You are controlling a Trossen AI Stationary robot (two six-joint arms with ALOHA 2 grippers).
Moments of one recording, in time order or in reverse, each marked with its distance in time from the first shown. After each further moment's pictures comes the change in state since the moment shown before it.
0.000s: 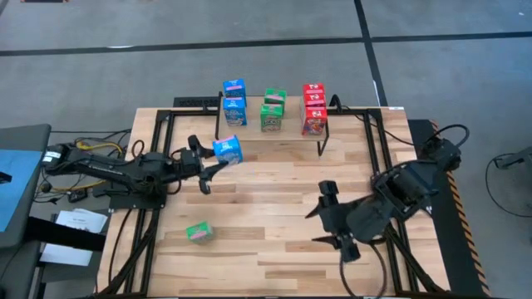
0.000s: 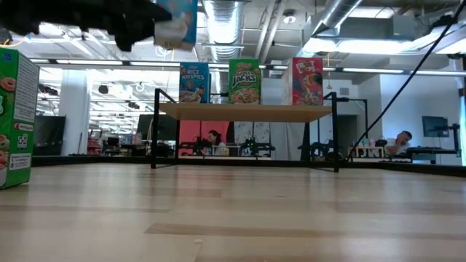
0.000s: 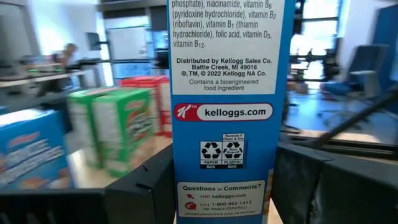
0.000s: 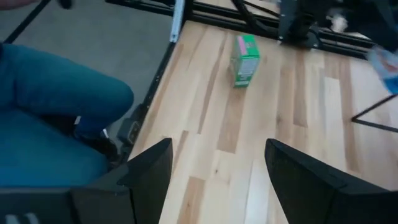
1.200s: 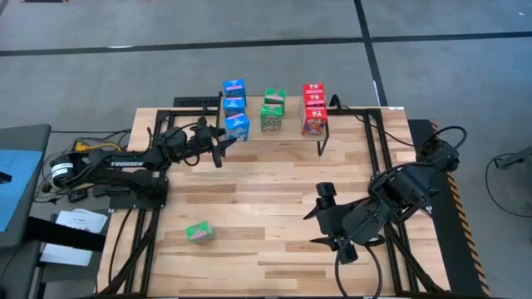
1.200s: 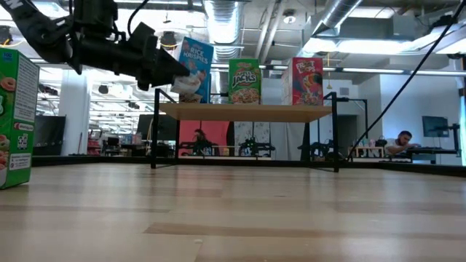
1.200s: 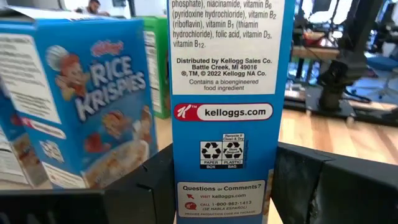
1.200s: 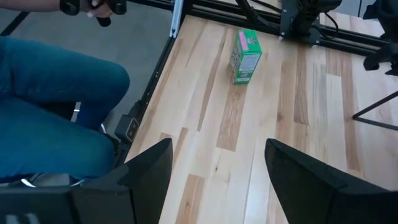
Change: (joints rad) left arm 0.544 0.304 -0.017 0.161 0.445 -0.095; right arm -0.004 0.018 0.000 -0.001 0.000 -0.003
